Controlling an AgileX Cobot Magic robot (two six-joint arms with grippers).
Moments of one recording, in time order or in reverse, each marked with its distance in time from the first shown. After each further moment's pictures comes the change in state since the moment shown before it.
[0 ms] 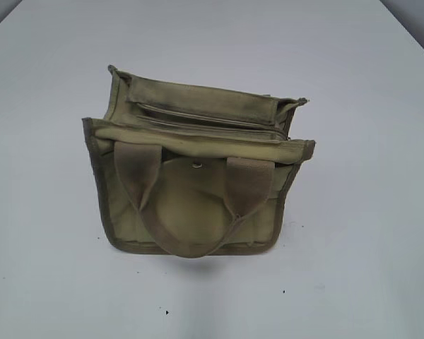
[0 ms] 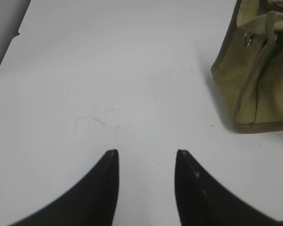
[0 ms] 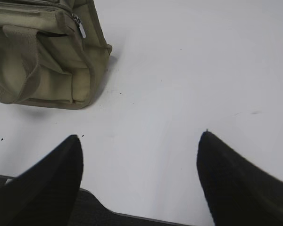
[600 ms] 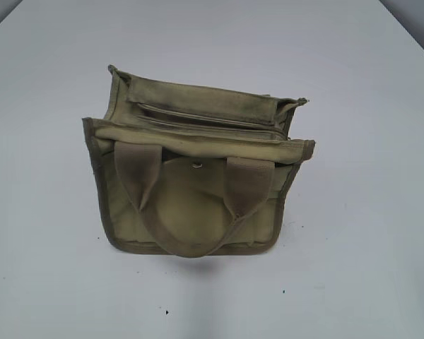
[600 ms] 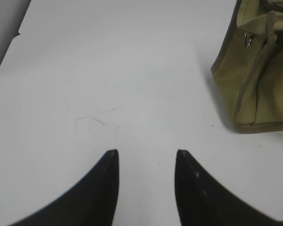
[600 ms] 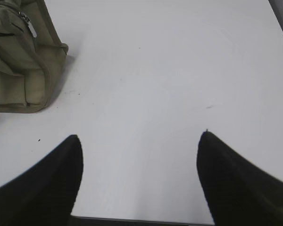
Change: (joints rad) left arm 0.000 0.000 0.000 0.001 0.000 0.000; right arm 0.000 0.000 0.000 -0.156 0.001 0.059
